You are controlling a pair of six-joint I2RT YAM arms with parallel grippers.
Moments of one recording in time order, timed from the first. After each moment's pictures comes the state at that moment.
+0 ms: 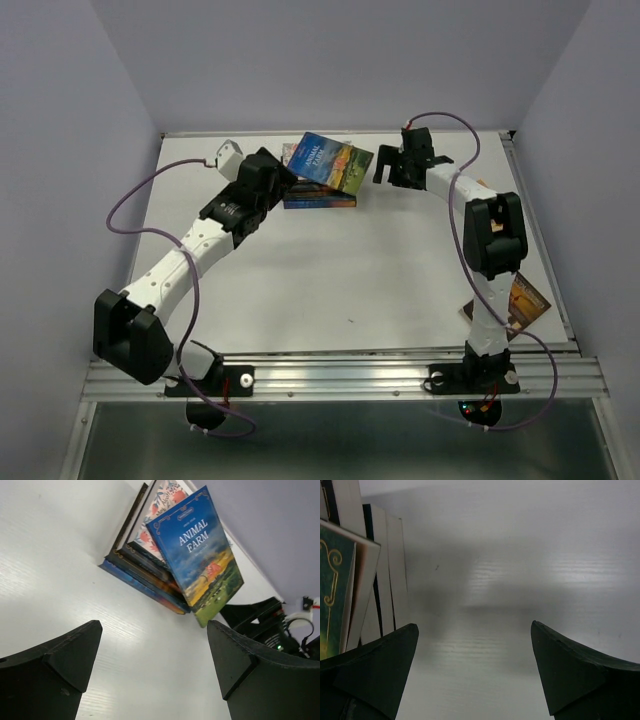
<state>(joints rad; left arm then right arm) -0.51 1.38 1.20 -0.38 -0.43 -1.09 0.24 2.08 1.61 -0.30 0.01 0.36</state>
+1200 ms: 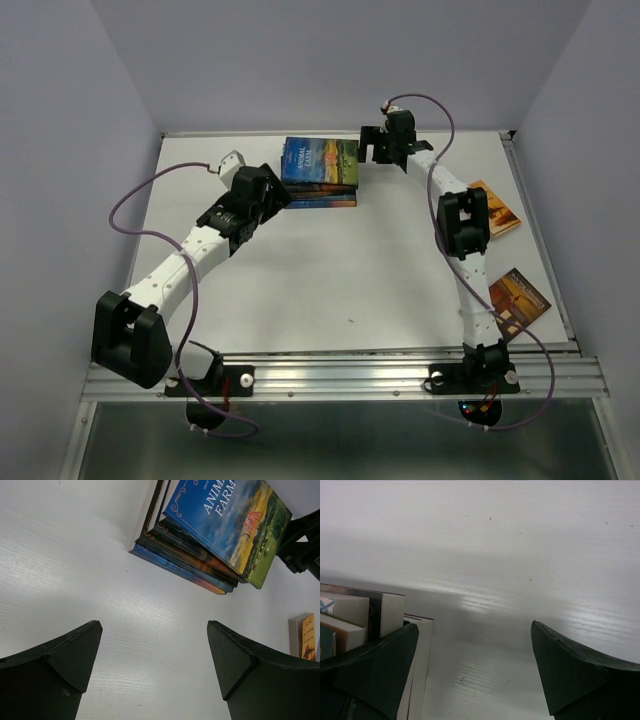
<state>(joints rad) -0.45 1.34 1.05 -0.33 -0.33 -0.89 0.25 2.55 2.26 -0.33 -0.13 0.23</state>
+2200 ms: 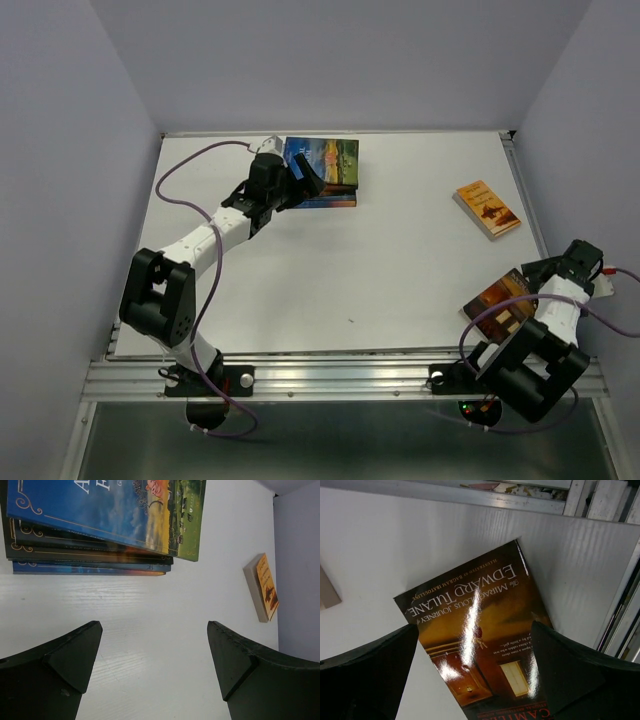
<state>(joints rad) -0.45 1.59 1.13 -0.03 0.05 -0.75 -0.73 1.09 0.64 -0.55 0.13 0.71</state>
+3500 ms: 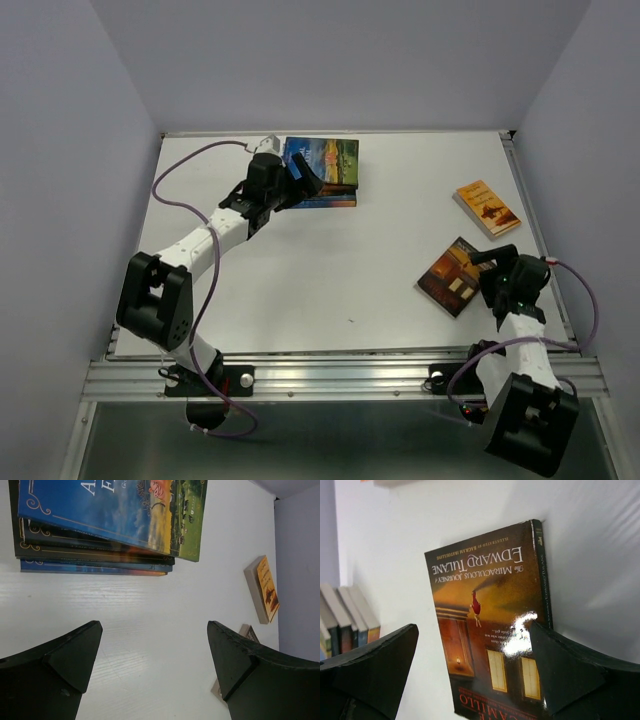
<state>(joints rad) -0.45 1.57 1.14 -0.04 0.04 -0.75 -0.45 0.83 0.26 -0.12 -0.19 0.89</state>
